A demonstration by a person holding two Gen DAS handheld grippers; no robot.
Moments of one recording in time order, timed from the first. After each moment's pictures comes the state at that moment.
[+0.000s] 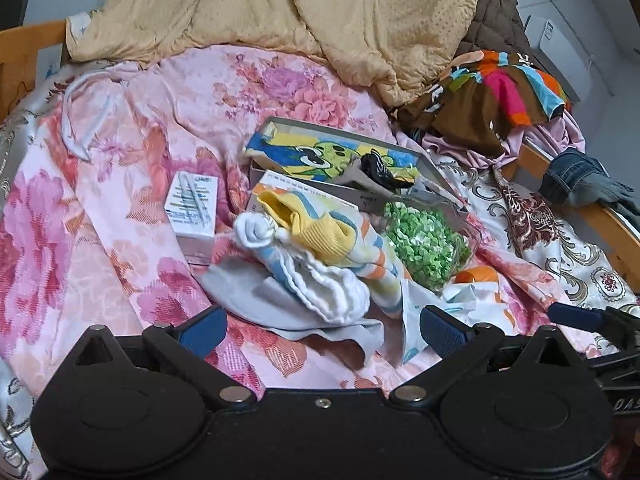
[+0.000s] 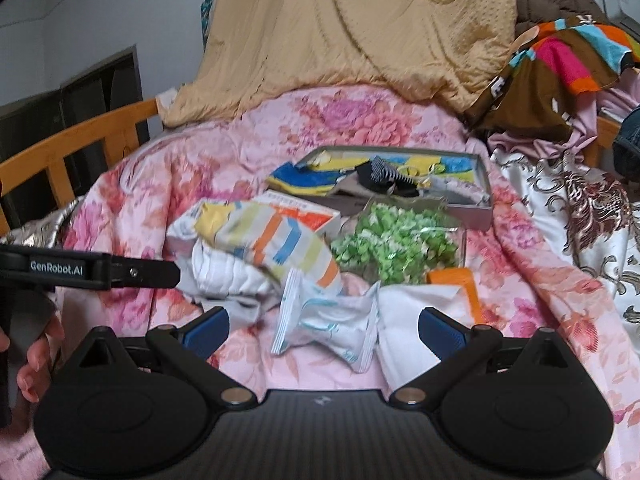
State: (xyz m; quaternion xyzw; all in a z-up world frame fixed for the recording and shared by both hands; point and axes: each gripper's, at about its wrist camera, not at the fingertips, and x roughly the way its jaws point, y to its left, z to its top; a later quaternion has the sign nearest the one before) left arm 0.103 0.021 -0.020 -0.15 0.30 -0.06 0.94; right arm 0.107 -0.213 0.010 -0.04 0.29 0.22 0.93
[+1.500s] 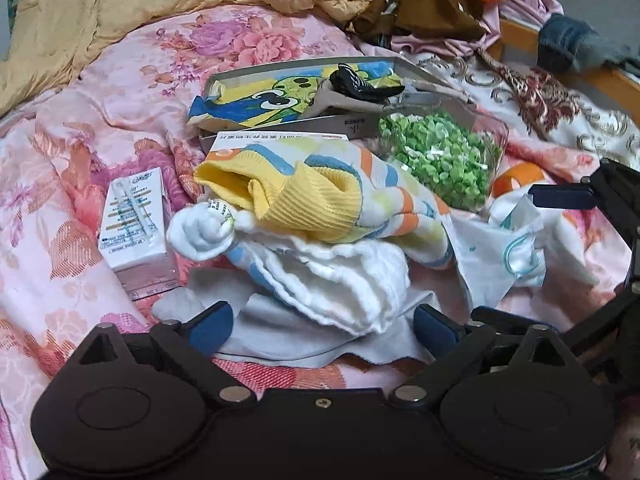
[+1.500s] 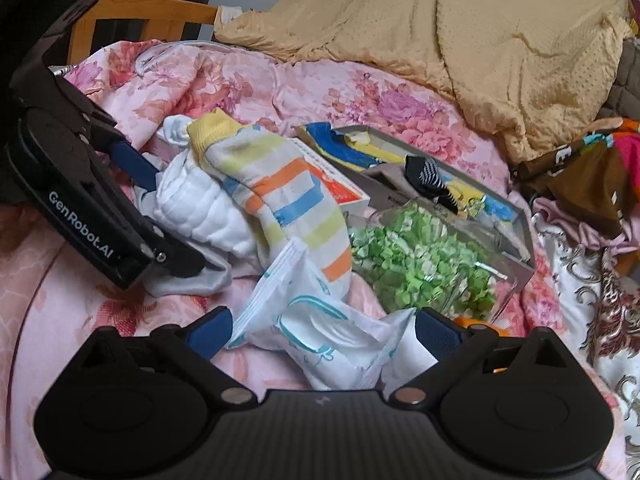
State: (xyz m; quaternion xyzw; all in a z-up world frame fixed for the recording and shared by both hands) left arm 0.181 -0.005 -0.058 0.03 0.38 -0.10 0.92; right arm 0.155 -0.161 -0.052 -0.25 0.25 0.24 0.90
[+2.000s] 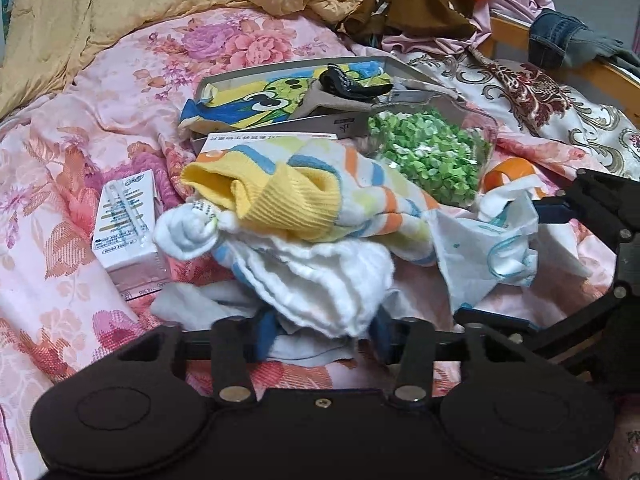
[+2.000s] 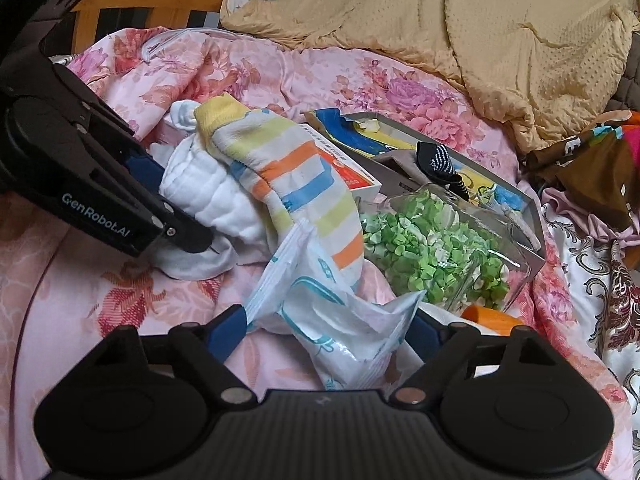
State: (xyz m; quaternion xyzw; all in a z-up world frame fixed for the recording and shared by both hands) left arm 0.174 -0.011 -0.058 0.03 0.38 -0.11 0.92; right arm 0.154 -0.158 -0.057 -0.25 0.27 0.25 0.90
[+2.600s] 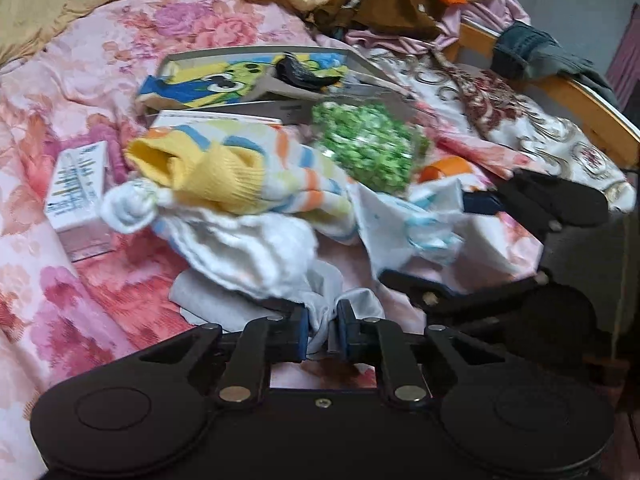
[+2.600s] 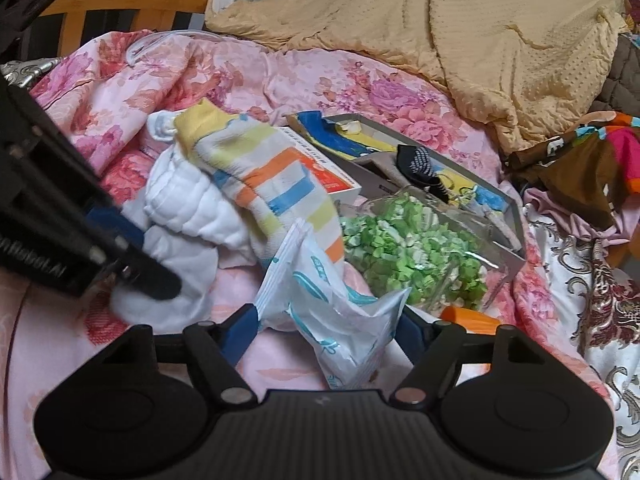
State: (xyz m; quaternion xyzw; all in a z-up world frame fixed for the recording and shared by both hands) left arm 0.153 -0.022 -0.052 -0.03 0.40 -0.18 0.90; right arm 0.153 -0.162 -0.050 -0.26 0.26 0.22 0.91
